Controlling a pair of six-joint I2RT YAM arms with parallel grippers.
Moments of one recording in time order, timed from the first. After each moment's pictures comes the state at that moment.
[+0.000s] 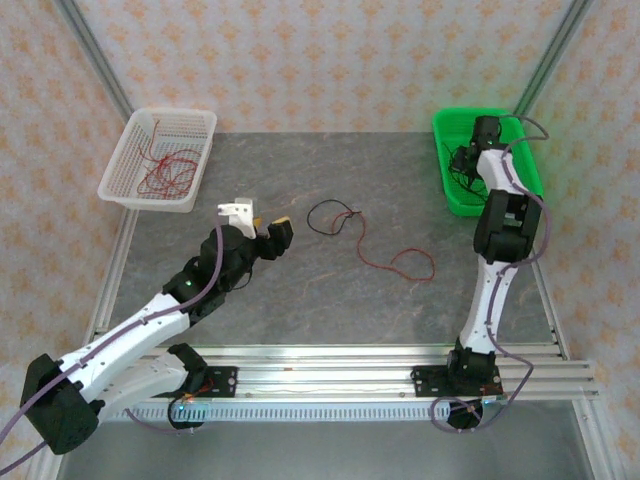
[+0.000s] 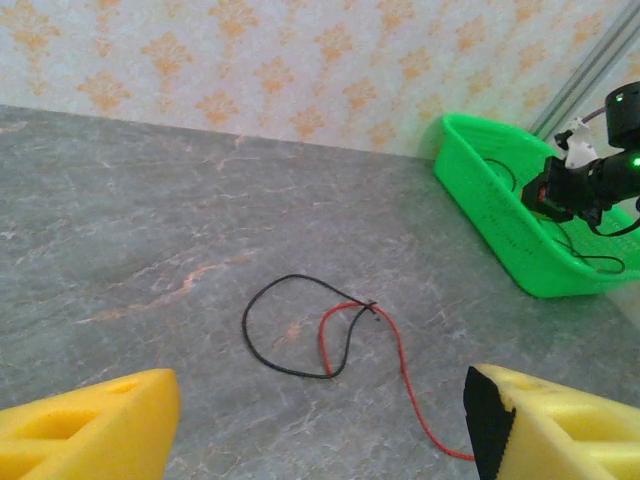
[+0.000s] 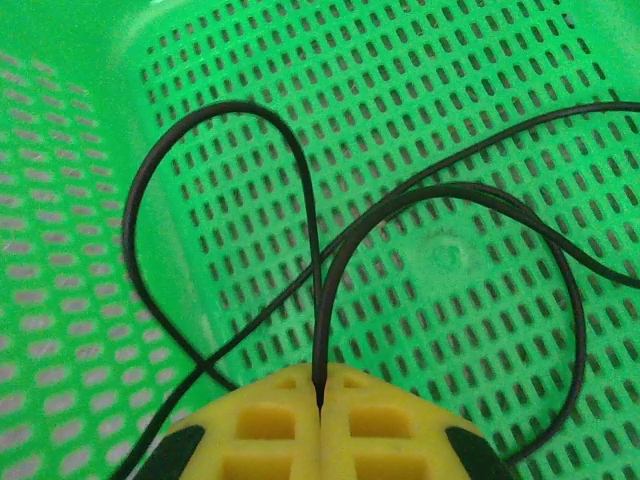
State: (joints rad) left arm -0.62 0.94 0.66 -0.02 -0.26 -0.44; right arm -0.18 2.35 2.04 -0.63 0.03 0.25
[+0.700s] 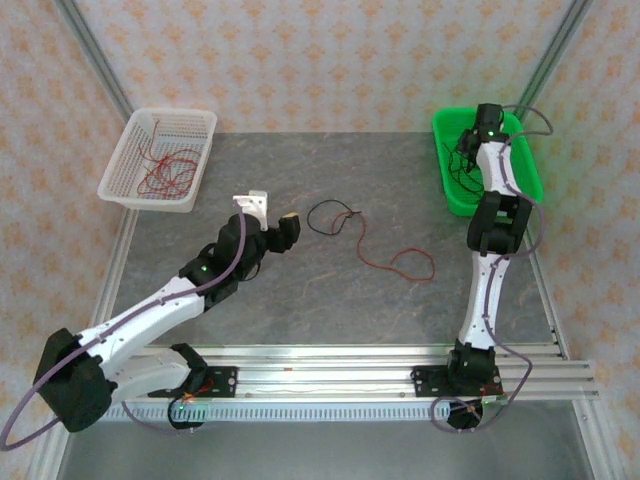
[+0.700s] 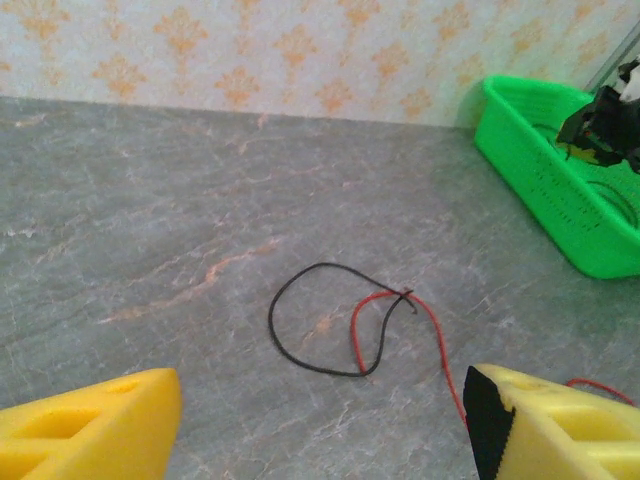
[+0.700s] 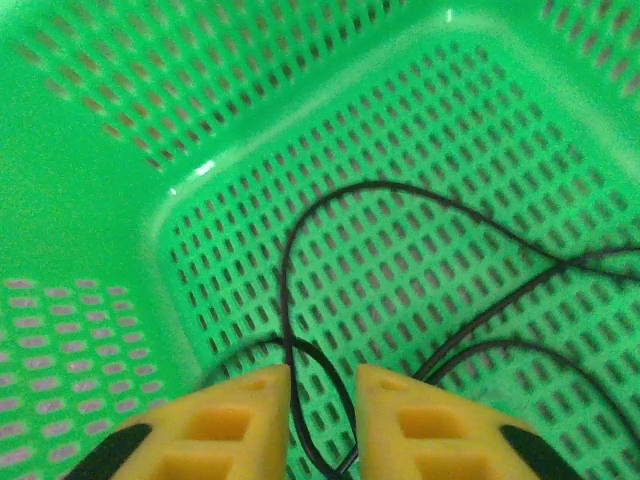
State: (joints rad) left arm -0.62 1.10 0.74 -0.02 -0.30 -0.40; right arm -0.18 2.55 2.37 -0.68 0.04 0.41
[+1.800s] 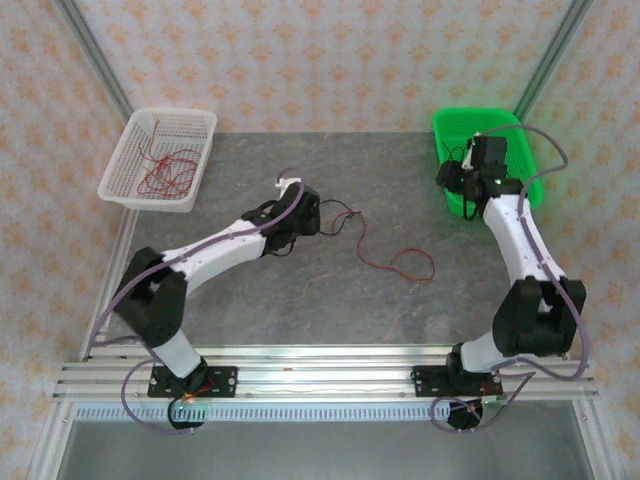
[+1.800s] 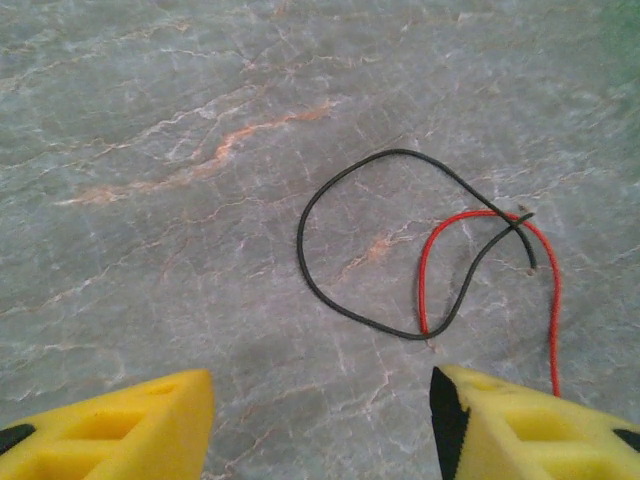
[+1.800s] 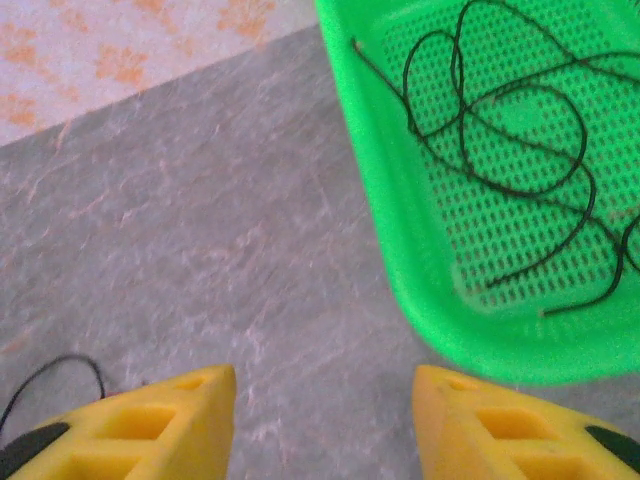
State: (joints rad) left arm -0.62 1.69 1.22 -0.39 -0.33 -0.59; right arm -0.03 1.45 1.26 -0.55 -0.06 0.29
